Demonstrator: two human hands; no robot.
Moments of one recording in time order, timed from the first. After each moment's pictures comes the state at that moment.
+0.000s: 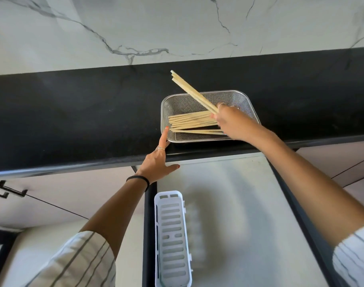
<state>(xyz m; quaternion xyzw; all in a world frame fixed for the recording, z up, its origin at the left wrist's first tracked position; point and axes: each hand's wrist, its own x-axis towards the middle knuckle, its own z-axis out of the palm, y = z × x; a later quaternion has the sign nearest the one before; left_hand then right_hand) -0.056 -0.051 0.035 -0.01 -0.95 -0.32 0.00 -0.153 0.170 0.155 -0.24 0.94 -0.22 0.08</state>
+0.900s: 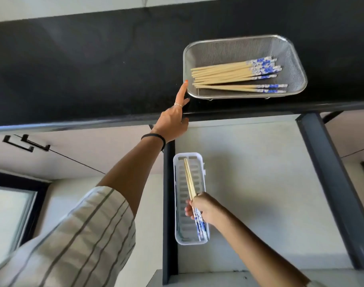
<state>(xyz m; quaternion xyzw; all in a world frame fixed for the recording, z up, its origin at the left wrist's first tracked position) -0.053 -0.065 0.037 0.01 -0.93 -0.37 -0.02 0.073 0.091 -0.055 0.23 0.68 -0.46 0.53</state>
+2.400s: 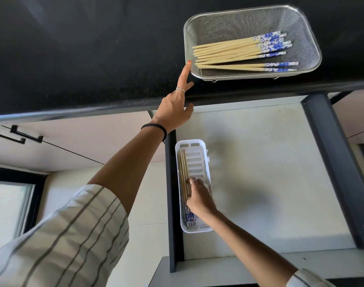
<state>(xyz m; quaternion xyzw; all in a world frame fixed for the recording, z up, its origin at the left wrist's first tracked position) -0.055 -0.068 0.023 -0.03 -0.93 -0.36 0.03 0.107 0.078 -0.085 -0.05 0.89 -0.30 0.33</state>
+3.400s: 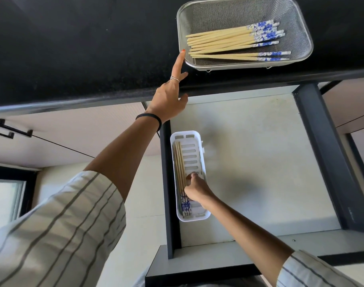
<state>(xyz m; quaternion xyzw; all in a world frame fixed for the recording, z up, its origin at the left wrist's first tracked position) -0.052 -0.067 0.031 -0.03 -0.93 -0.37 0.02 0.099 0.080 -0.069 0.08 0.83 -0.33 0.45</state>
